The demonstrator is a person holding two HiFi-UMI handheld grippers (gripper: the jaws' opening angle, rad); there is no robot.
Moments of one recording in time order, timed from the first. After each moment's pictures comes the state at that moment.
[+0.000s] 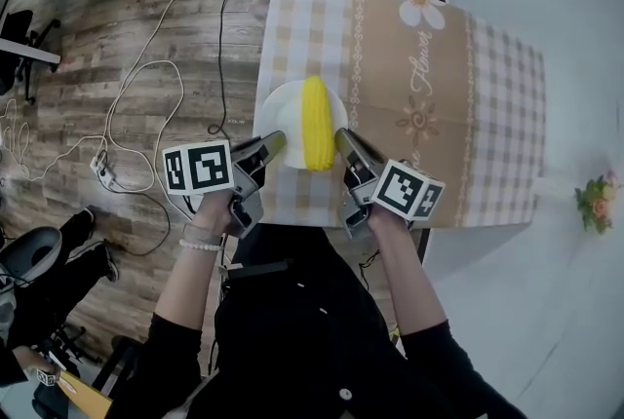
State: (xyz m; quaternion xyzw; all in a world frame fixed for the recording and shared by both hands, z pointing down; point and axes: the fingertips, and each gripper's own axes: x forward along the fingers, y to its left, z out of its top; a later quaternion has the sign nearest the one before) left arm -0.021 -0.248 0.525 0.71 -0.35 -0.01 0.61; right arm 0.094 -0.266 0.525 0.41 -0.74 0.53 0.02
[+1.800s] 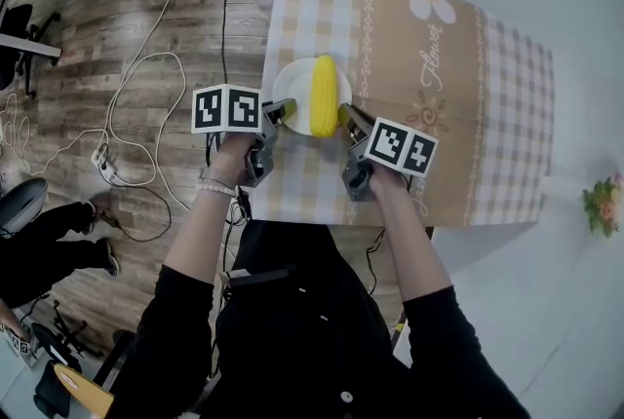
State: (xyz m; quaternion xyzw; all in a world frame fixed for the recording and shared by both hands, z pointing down) left arm -0.019 -0.300 0.599 0.71 -0.37 0.11 0.59; right arm 0.096 -0.306 0.595 0.44 -0.72 0.52 0.13
